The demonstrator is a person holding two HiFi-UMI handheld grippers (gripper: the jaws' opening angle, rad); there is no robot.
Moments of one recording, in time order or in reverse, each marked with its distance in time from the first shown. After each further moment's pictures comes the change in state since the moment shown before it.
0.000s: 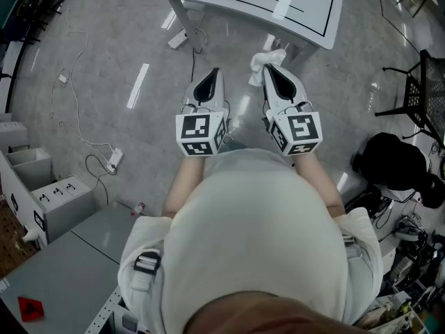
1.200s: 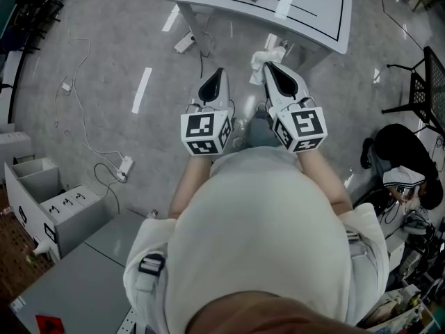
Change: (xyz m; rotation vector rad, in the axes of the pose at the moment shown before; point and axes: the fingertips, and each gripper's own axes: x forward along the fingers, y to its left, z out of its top) left arm 0.013 0.060 0.002 -0.048 0.005 -0.032; right arm 0.058 0.035 0.002 0.016 0.022 0.007
